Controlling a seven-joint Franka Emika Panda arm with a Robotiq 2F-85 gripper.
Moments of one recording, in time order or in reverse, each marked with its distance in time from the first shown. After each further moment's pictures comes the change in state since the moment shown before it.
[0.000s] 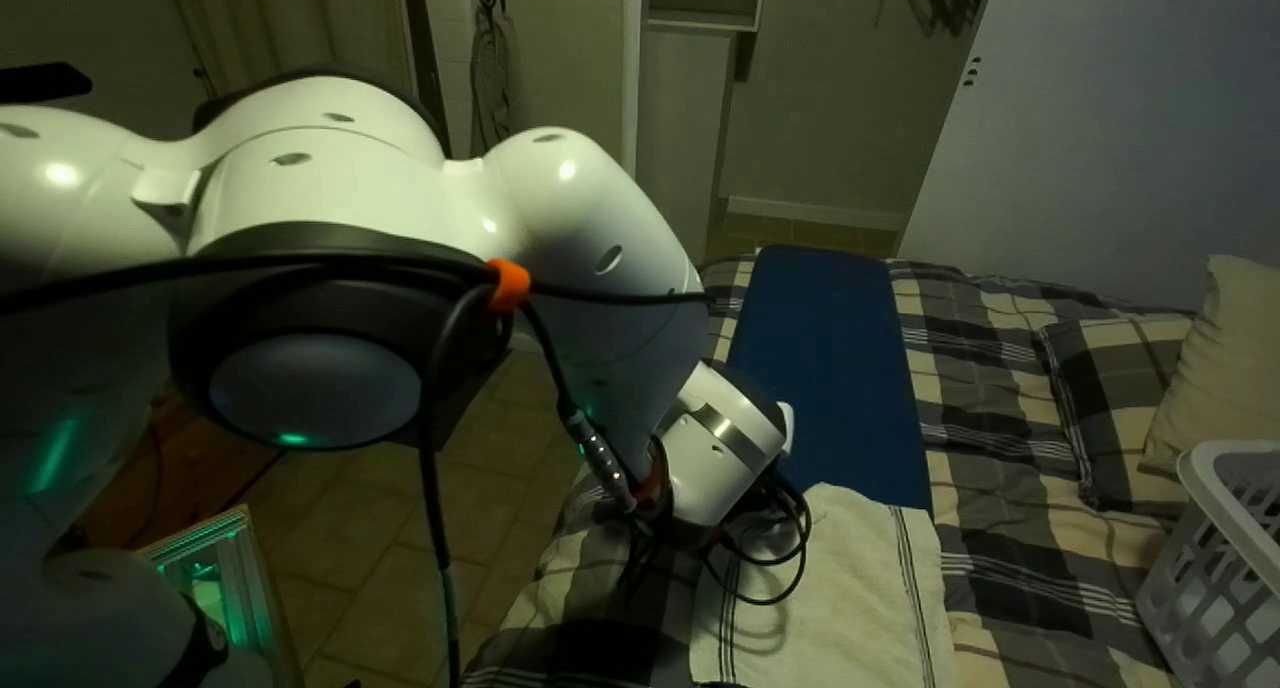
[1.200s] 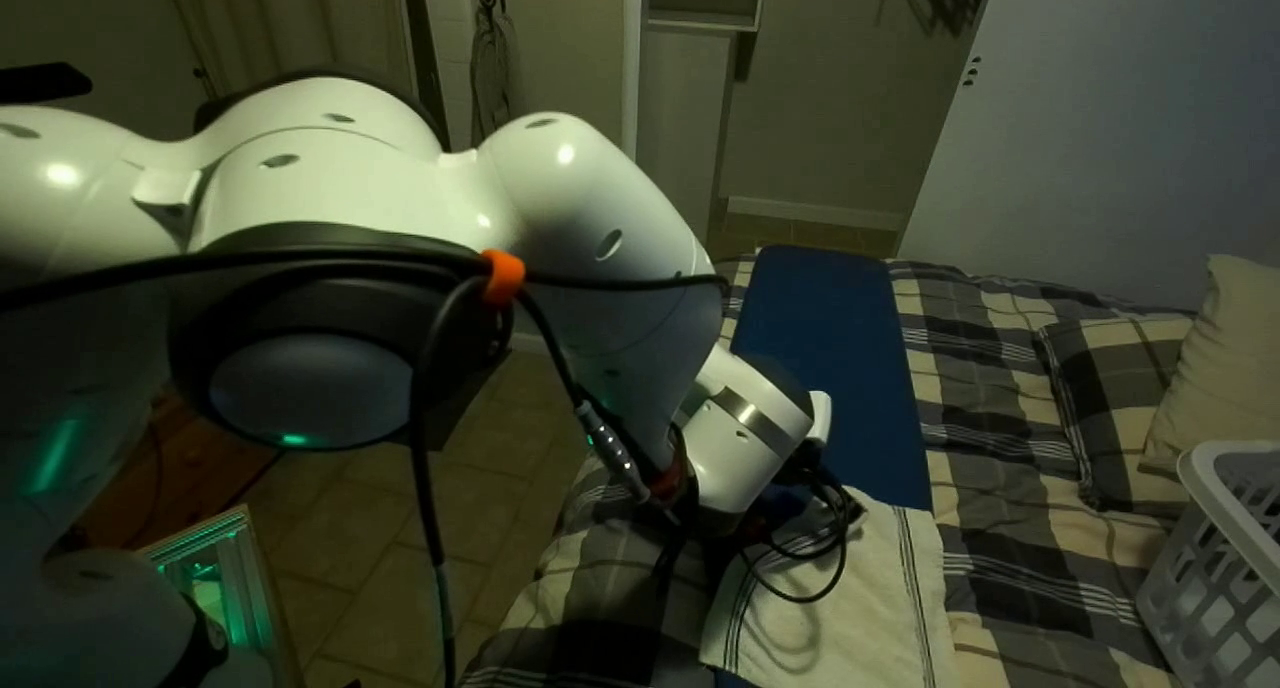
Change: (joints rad) arm 0.001 0.001 -0.005 0.080 0.000 -0.131 0.019
